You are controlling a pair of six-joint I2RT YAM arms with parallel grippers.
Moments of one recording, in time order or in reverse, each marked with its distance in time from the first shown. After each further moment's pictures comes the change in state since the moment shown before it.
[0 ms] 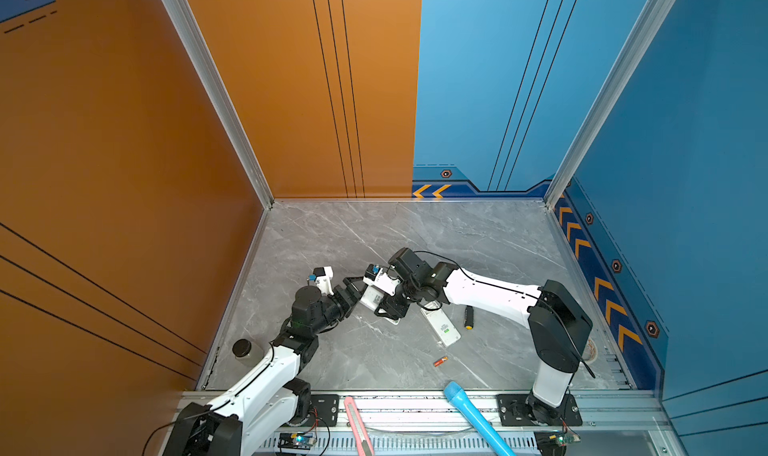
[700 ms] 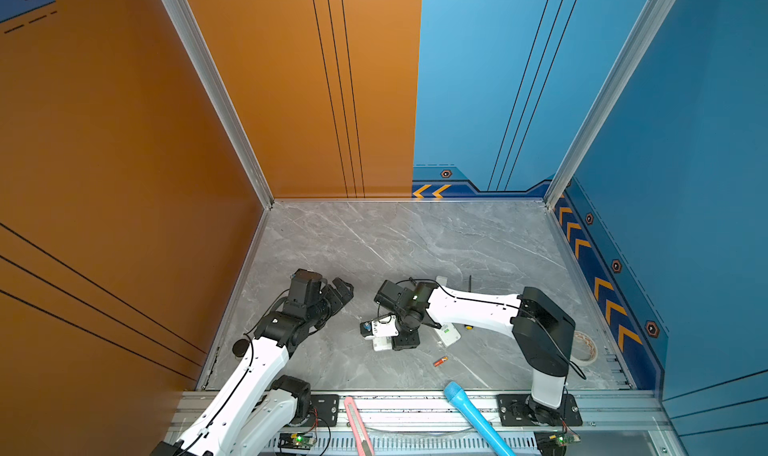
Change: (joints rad) left arm -0.012 -0.035 0.369 -0.896 -0.280 0.221; right arm 0.172 0.113 0.012 -0.295 0.185 -0.542
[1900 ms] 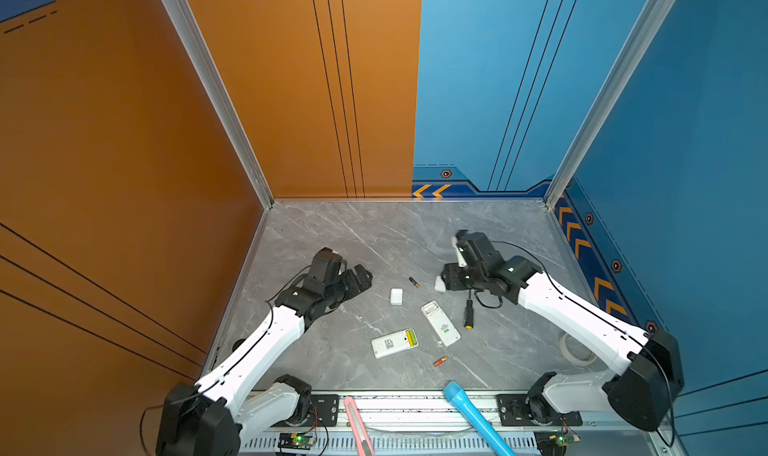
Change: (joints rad) left arm -0.142 0.308 0.181 0.130 0.014 0.145; right arm -0.488 -0.621 -0.324 0.055 0.206 1.299
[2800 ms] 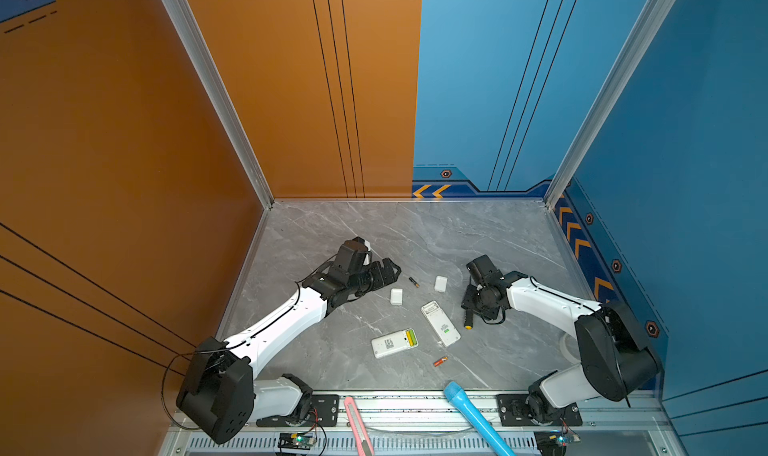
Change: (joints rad) left arm -0.102 0.154 0.082 0.135 0.089 -0.003; right arm -0.137 0.211 -0.207 0.150 -0.096 0.240
